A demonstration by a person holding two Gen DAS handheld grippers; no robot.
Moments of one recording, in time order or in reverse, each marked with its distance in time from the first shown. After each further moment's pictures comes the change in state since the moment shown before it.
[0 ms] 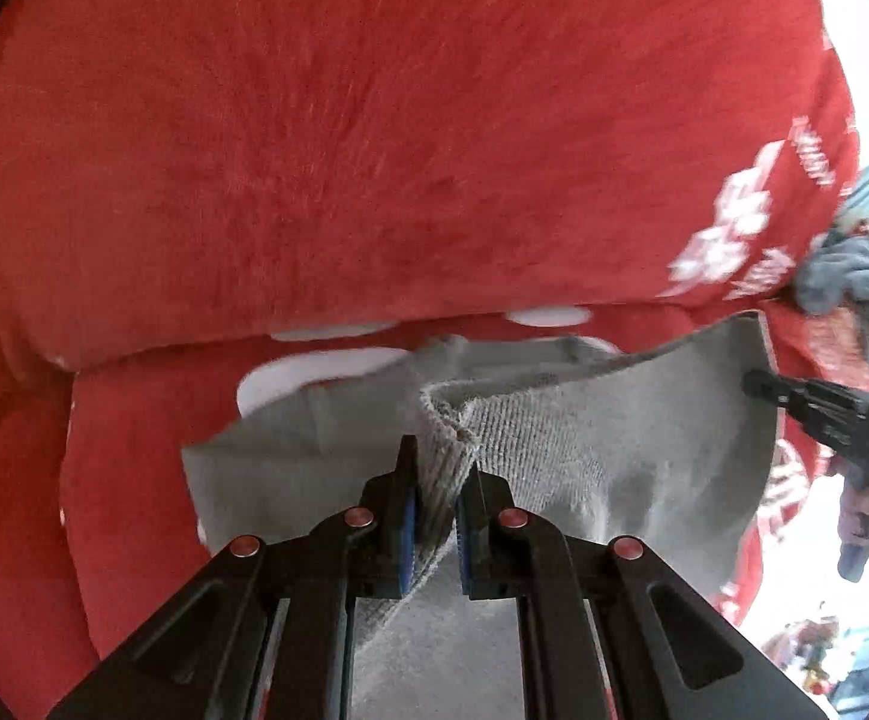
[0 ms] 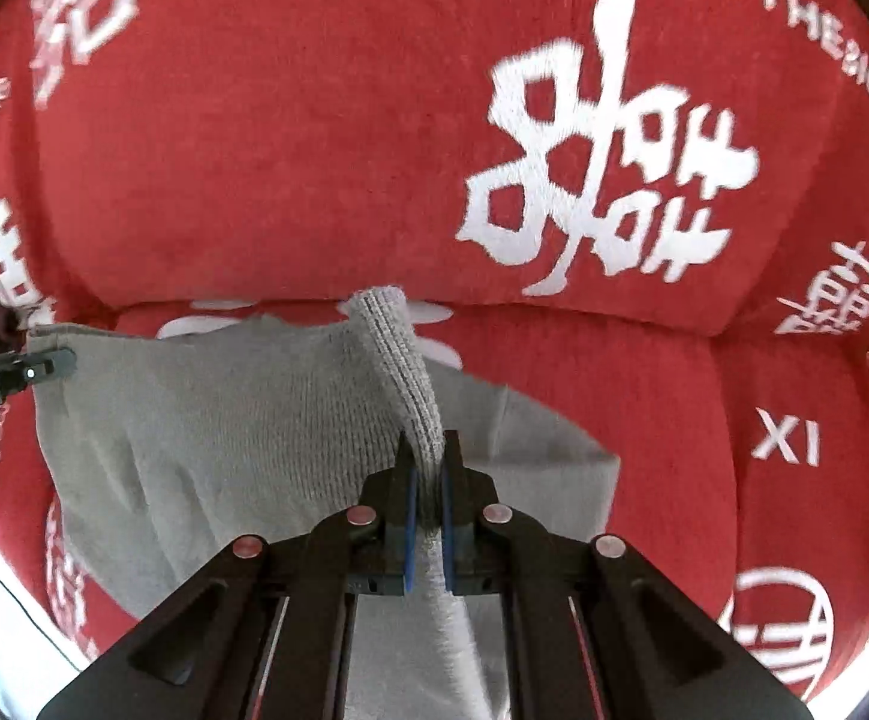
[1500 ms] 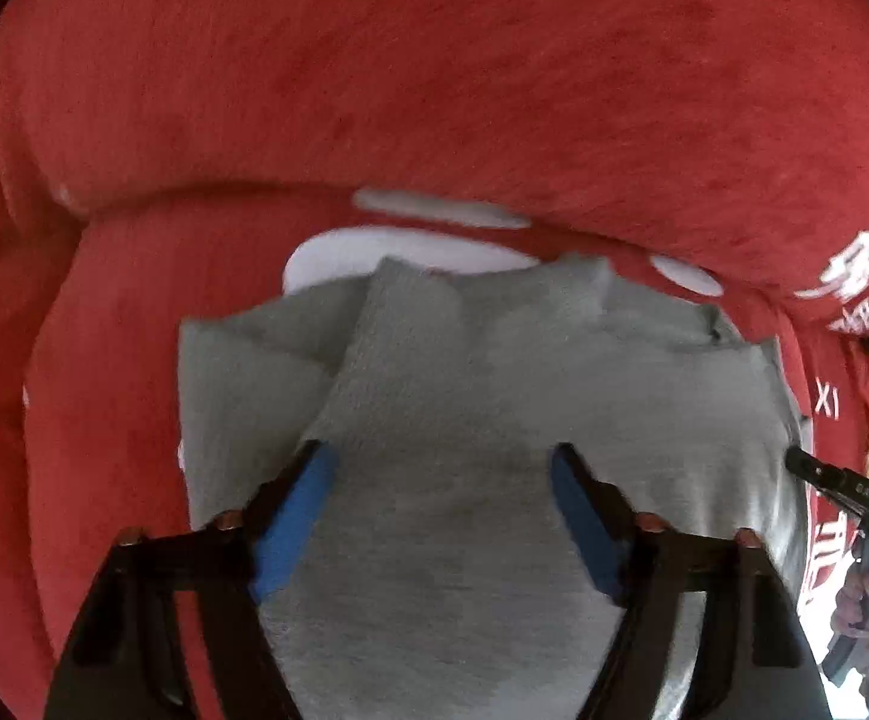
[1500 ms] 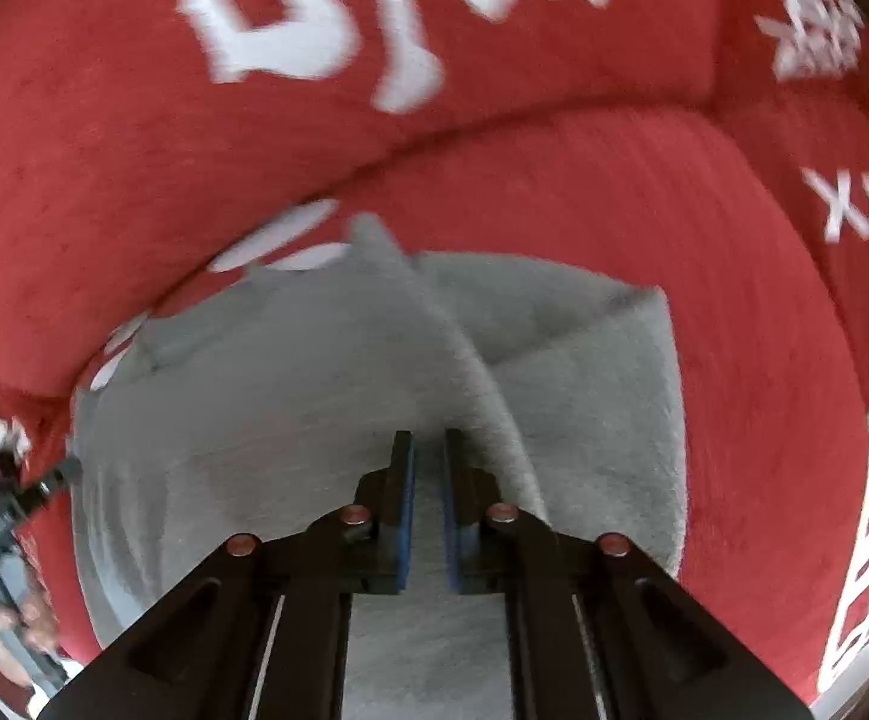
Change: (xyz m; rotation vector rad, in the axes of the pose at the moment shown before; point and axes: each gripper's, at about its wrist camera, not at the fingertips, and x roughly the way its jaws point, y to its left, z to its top) left arm 0.066 0.038 -0.033 -0.234 0.105 0.108; right arm 0.078 -0.058 -0.058 0.469 0.141 0.081
